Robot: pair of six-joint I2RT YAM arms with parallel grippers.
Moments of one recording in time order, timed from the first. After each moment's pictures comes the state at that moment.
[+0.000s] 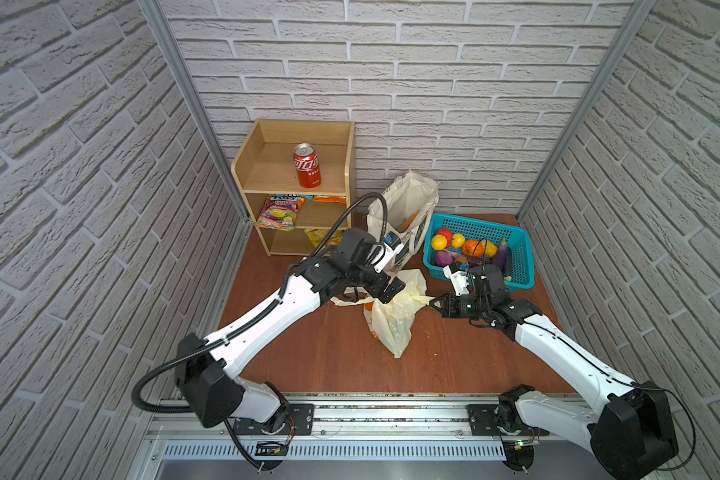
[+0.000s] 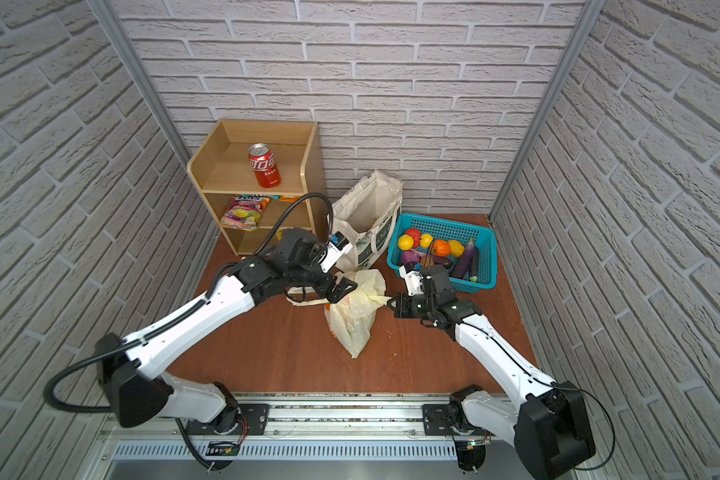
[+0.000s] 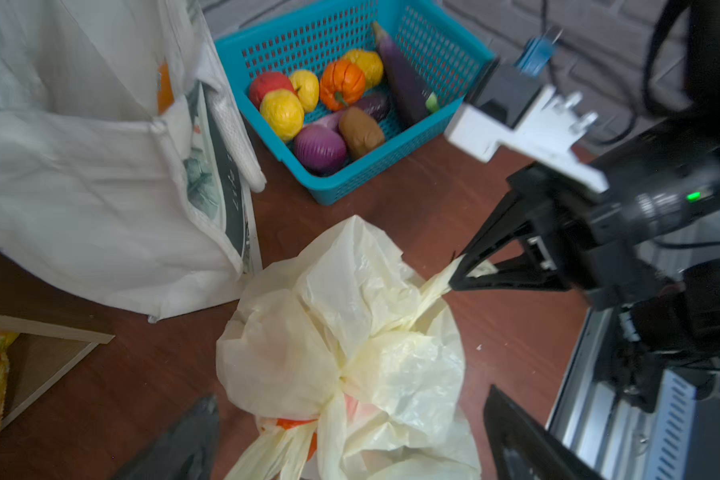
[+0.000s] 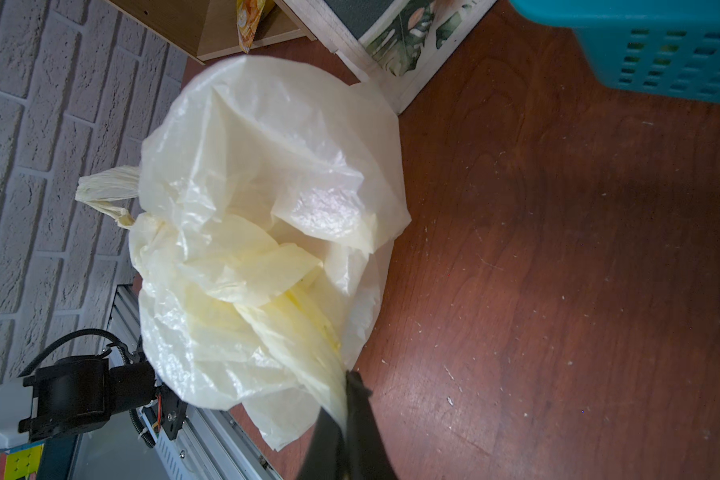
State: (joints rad) left arm -0.75 1.48 1.38 -0.67 0.18 0.12; right arm 0.30 1.12 0.74 -0.44 -0.45 0.44
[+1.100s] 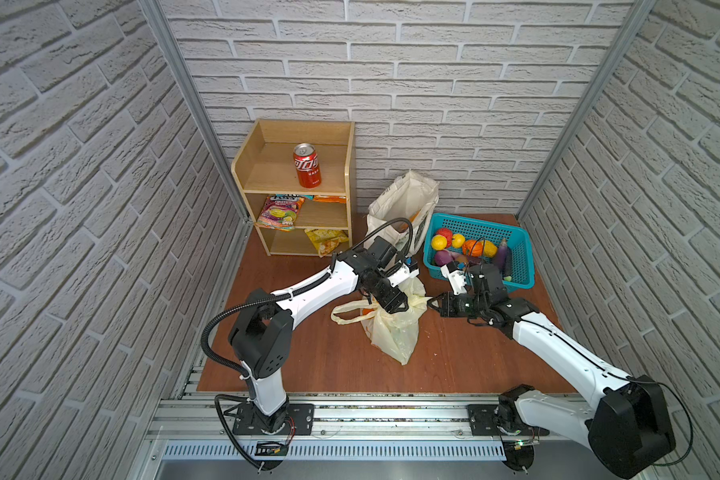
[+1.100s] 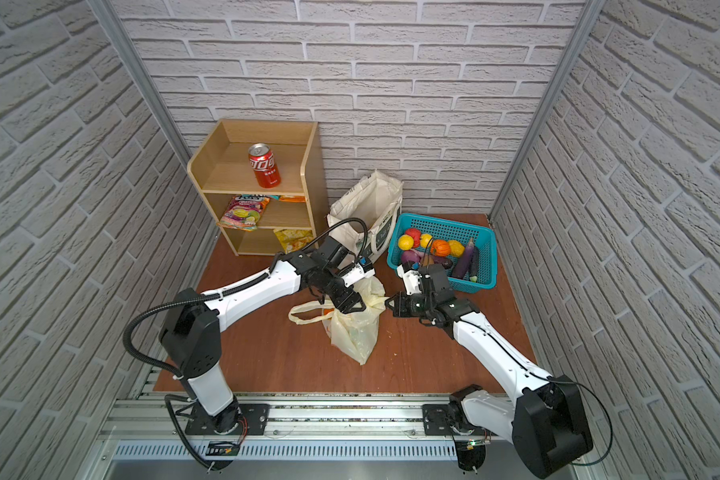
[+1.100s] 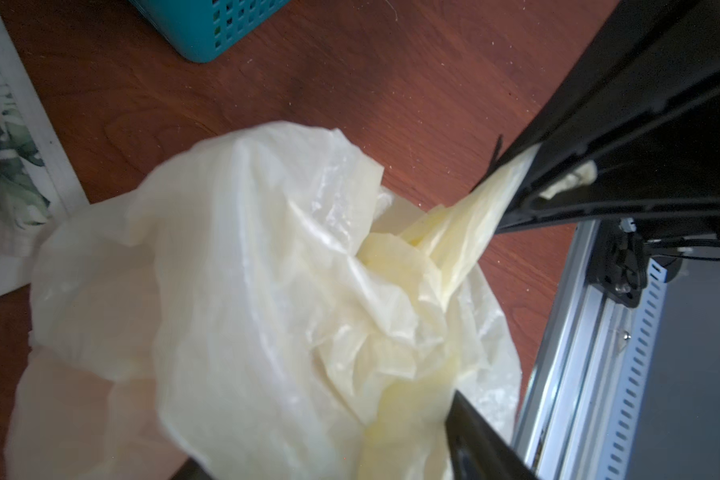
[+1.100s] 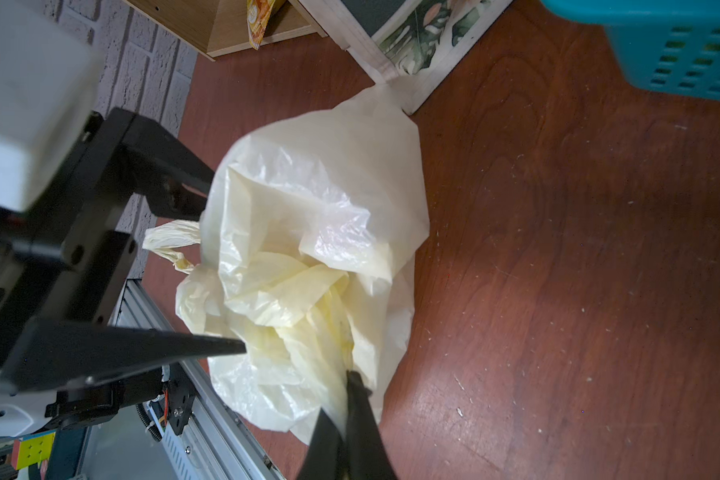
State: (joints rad) left arm -0.75 1.77 1.42 -0.73 0.43 0.21; right arm 0.30 1.15 0.74 -0.41 -0.49 0.44
